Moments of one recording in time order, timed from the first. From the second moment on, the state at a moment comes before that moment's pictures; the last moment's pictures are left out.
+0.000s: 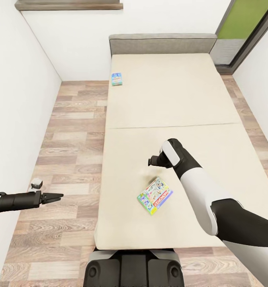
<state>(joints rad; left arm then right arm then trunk) -0.65 0.52 0.22 -0.99 -0.04 0.99 -1.56 -1.27 0.15 0.09 -0.56 -0.54 1.04 -0.46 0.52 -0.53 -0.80</state>
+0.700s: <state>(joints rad) -0.65 0.52 0.22 -0.99 -0.04 0.99 -1.56 -1.27 0.15 0.09 -0.55 -0.54 1.04 -0.46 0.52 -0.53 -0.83</state>
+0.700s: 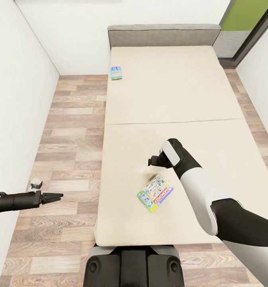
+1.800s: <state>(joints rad) -0.65 0.52 0.22 -0.99 -0.05 0.99 -1.56 -1.34 0.14 0.09 -0.56 -0.54 1.05 -0.46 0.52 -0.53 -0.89</state>
